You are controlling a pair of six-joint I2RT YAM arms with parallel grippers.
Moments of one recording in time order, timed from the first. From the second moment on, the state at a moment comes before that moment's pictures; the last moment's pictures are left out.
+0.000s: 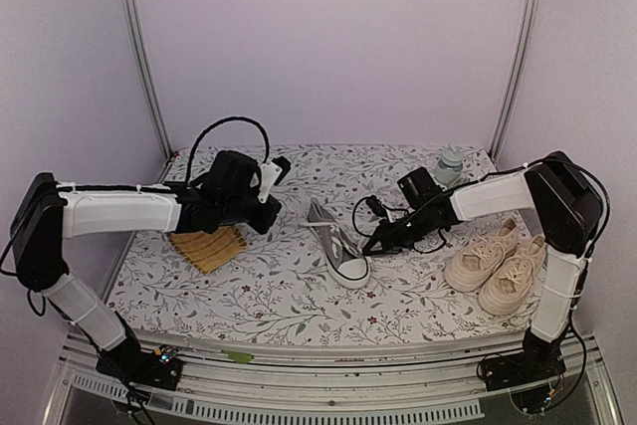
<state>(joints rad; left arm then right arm) -0.74 1.57 0.98 -0.07 -0.18 0.06 0.58 1.92 1.09 -0.18 -0.62 0.33</state>
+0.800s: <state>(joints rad) -0.79 1.52 1.01 0.07 -0.19 0.13 0.55 1.80 1.10 -0.31 -0.67 0.26</state>
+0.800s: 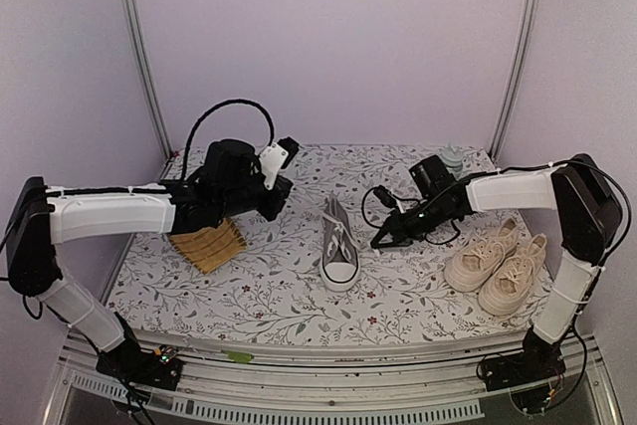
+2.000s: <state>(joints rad) -0.82 1.57 1.05 0.25 -0.14 0.17 0.65 2.03 1.46 -0.04 -0.68 -0.09</state>
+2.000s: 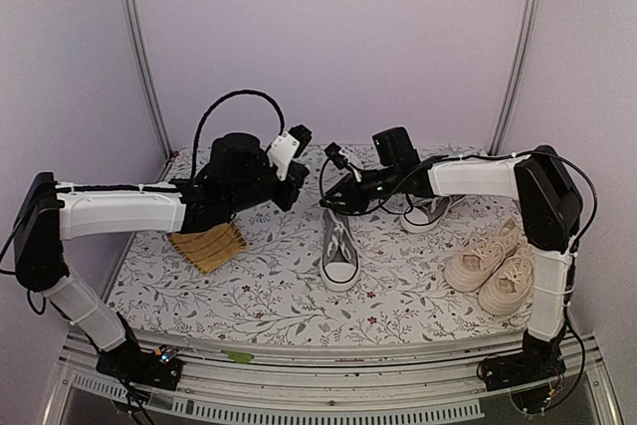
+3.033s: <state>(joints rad) -0.91 1.77 0.84 0.38 0.19 0.29 0.59 2.03 1.39 0.05 -0.77 -0.02</state>
